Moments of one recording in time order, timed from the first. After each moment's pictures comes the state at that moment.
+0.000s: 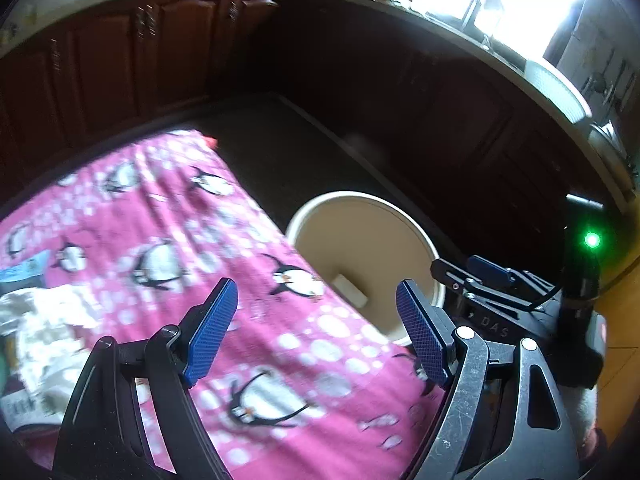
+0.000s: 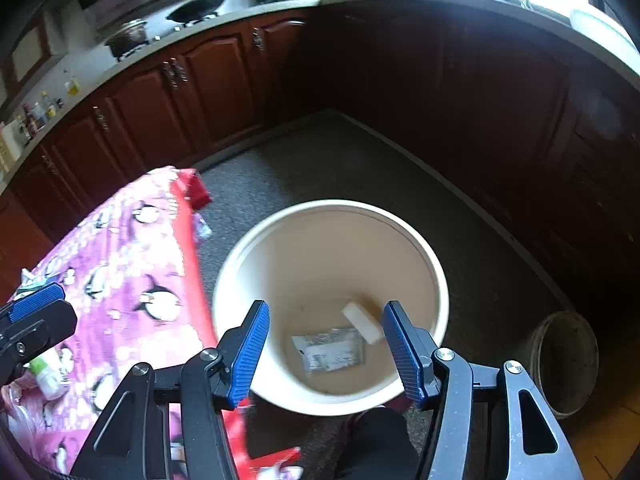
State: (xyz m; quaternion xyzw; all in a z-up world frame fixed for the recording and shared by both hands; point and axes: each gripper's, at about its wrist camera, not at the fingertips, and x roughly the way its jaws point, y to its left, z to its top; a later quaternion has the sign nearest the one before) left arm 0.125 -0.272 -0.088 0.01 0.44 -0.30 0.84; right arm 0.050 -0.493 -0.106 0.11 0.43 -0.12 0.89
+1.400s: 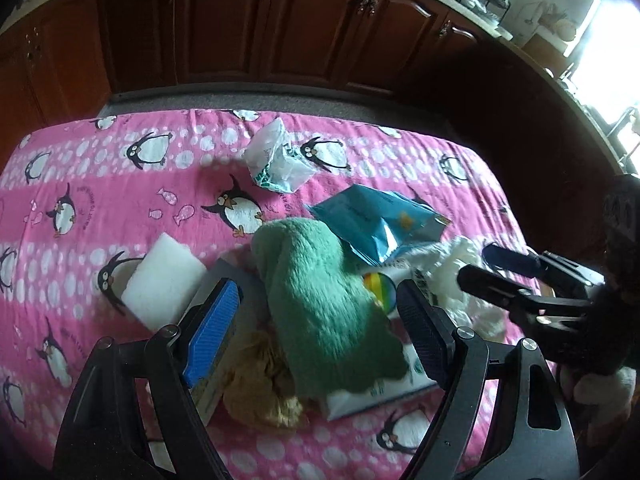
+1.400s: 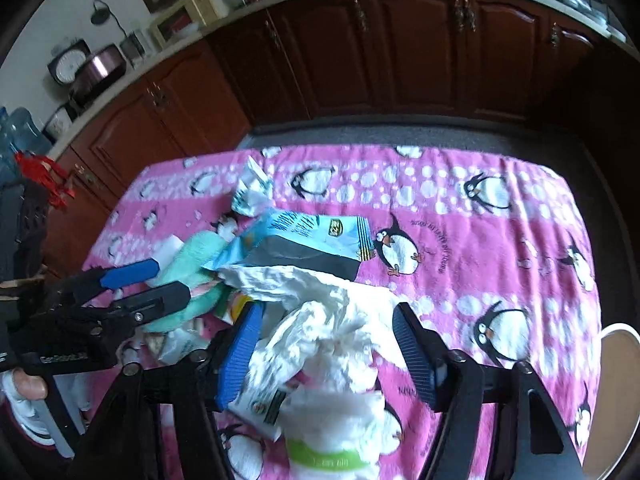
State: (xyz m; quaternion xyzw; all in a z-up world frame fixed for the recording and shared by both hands) left arm 0.162 0.016 -0.123 -0.10 0.50 -0.07 0.86; right arm 0.185 -0.173 -0.117 0.00 0.50 0.26 0.83
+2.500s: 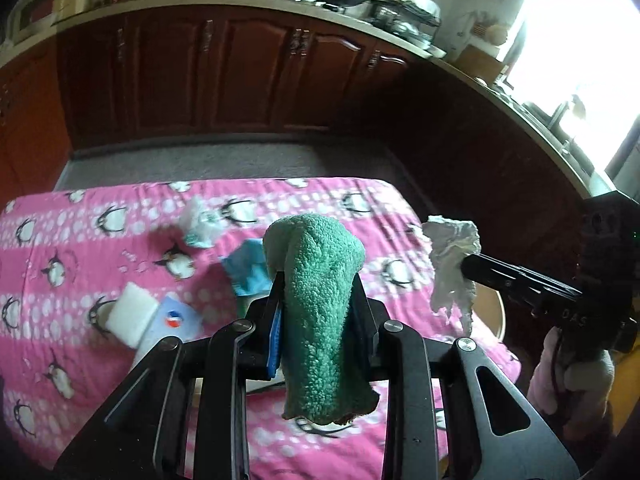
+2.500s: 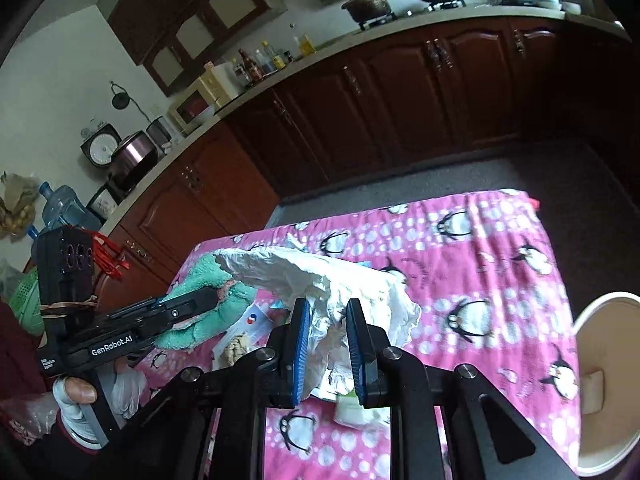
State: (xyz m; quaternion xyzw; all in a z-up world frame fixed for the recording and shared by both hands) left arm 0.120 -0.034 -0.032 -0.09 0.42 -0.16 0.89; right arm 0.110 -0.274 -0.027 0.13 0.40 0.27 0.87
